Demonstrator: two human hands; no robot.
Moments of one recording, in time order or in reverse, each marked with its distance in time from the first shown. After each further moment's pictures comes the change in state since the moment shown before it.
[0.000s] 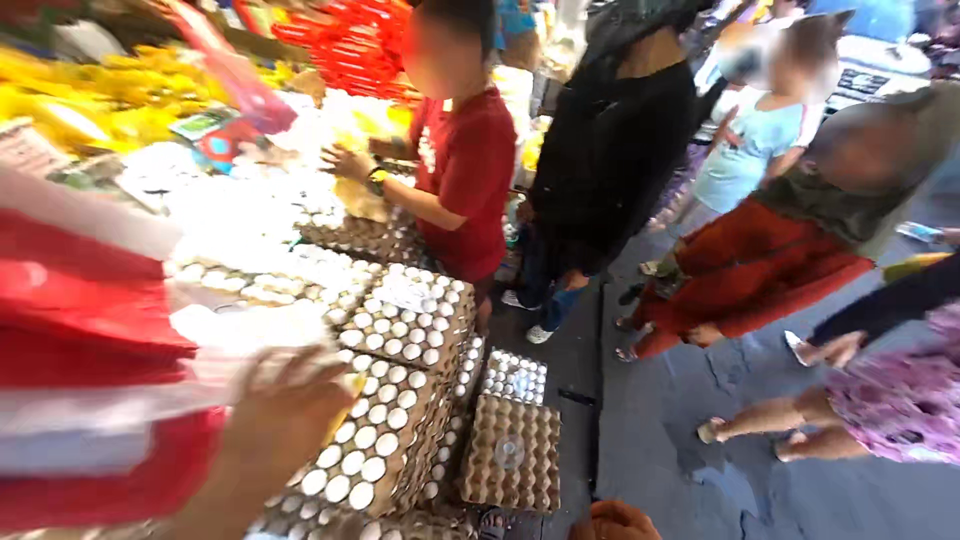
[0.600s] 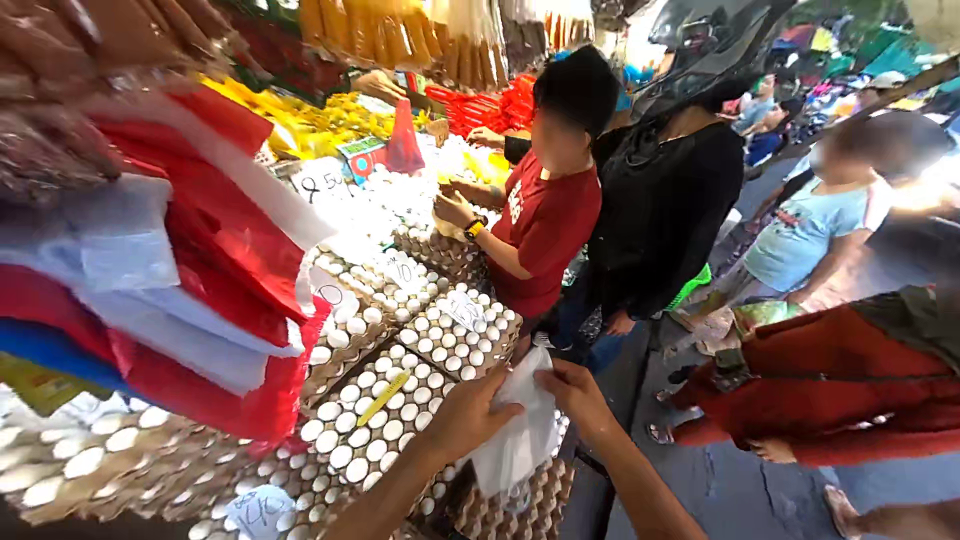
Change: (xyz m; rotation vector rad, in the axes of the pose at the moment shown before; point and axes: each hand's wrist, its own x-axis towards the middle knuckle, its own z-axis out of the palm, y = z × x) left_hand 0.076 0.113 0.054 -0.684 -0.087 -0.283; right_hand 0.071 -0.289 0.145 -0.253 -0.453 -0.830
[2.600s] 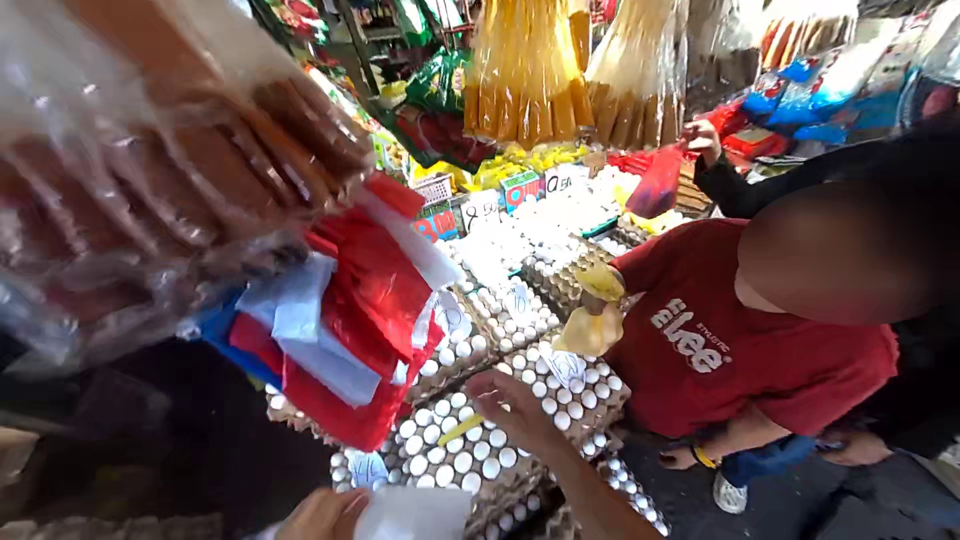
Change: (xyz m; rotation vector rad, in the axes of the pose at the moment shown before) left_hand -0.177 0.021 -0.069 0.613 0.698 -0.692; right_hand 0.161 0.006 0.152 0.250 -0.782 -0.390
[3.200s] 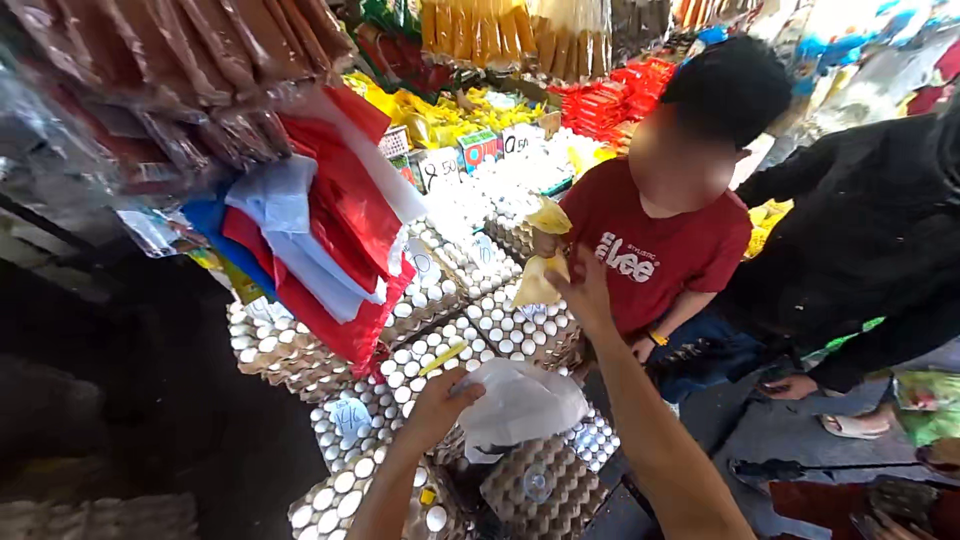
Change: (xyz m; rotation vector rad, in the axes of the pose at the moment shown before) left_hand 0.019 0.066 0.104 -0.807 -0.549 0.029; right_hand -0.070 -0.073 -0.101 -0.562 0.767 0.190
